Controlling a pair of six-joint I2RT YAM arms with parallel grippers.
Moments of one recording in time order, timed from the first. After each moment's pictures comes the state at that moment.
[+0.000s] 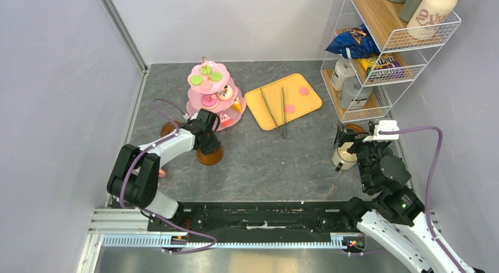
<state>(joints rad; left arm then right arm) -0.39 1.52 0.82 -0.43 -0.15 -0.84 0.68 0.35 0.69 -0.26 0.69 -0.05</state>
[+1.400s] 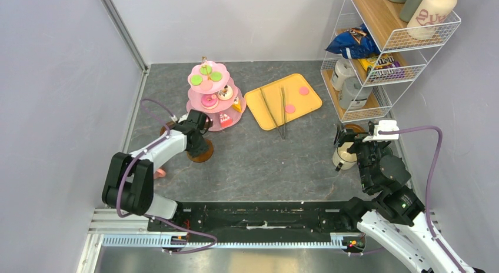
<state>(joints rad) -0.30 1.45 0.80 -0.58 -0.25 -0.78 0.68 0.35 0.69 -0.26 0.69 -0.05</state>
